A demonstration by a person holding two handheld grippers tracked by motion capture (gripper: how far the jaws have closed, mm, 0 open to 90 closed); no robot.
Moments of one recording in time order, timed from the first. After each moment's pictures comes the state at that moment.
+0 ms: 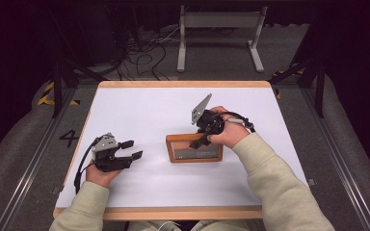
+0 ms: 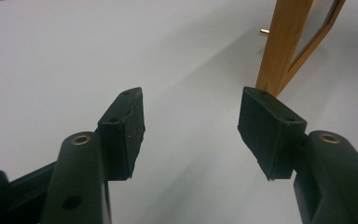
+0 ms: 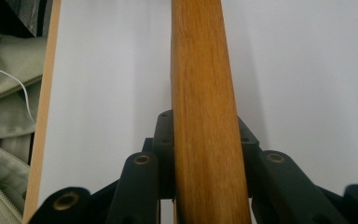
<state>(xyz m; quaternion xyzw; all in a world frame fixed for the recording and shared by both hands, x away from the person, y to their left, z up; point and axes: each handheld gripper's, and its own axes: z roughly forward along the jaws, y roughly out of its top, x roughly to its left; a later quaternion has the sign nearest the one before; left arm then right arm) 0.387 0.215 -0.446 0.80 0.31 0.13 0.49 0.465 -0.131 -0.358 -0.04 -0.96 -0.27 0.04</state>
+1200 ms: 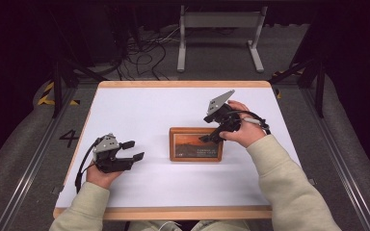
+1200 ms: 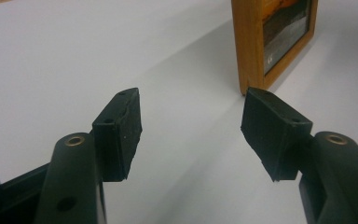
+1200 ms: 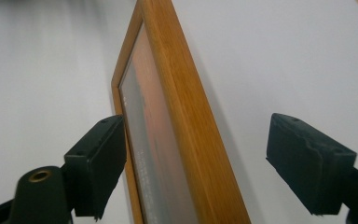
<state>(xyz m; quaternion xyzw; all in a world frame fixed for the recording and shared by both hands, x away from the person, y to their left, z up) 0.381 0.211 -0.442 0.81 0.30 0.13 0.49 0.464 -0.174 -0.346 -0.13 -0.93 -0.33 -0.08</state>
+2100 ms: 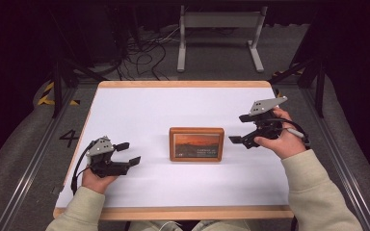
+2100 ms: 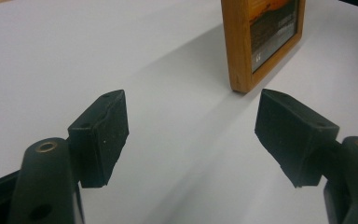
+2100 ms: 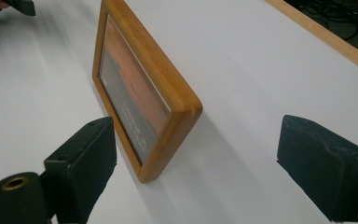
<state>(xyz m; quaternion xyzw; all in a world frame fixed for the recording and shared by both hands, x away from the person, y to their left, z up) 0.371 0.222 -0.437 0.80 0.30 0.11 0.50 0.419 -0.265 -0.331 -0.25 -0.88 -0.39 -0.13</state>
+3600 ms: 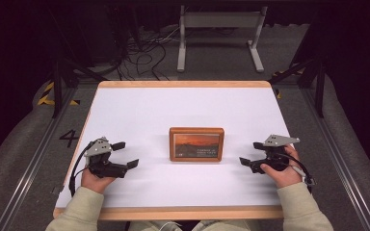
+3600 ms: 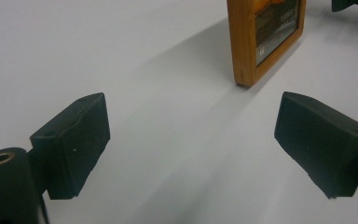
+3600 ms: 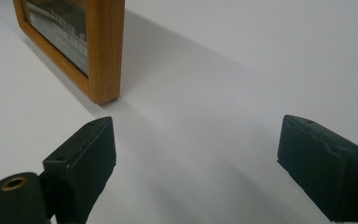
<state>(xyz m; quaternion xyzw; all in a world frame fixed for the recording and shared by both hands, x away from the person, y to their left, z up) 0.374 0.228 -0.446 0.80 0.30 0.12 0.50 0.379 -0.315 -0.444 -0.37 -0.81 -0.42 -0.16</state>
